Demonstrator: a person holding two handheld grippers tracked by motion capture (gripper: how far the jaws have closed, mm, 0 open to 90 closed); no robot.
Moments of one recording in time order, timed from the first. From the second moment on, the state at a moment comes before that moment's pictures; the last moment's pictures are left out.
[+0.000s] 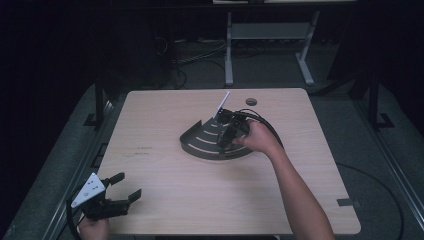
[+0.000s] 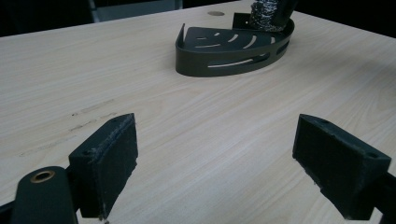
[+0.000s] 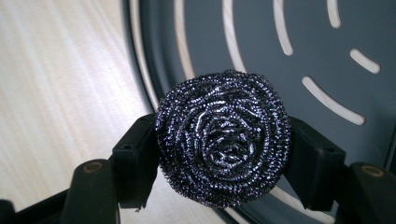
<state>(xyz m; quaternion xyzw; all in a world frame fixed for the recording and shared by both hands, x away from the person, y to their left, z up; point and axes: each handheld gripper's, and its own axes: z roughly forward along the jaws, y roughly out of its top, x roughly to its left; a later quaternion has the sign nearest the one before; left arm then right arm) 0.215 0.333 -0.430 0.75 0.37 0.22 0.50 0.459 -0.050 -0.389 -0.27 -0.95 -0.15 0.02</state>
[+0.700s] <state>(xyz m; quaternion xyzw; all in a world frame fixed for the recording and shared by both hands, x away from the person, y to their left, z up) 0.215 0.330 -0.430 0.76 0.36 0.22 0.50 0.479 -0.047 -0.408 -0.28 -0.95 -0.15 0.02</state>
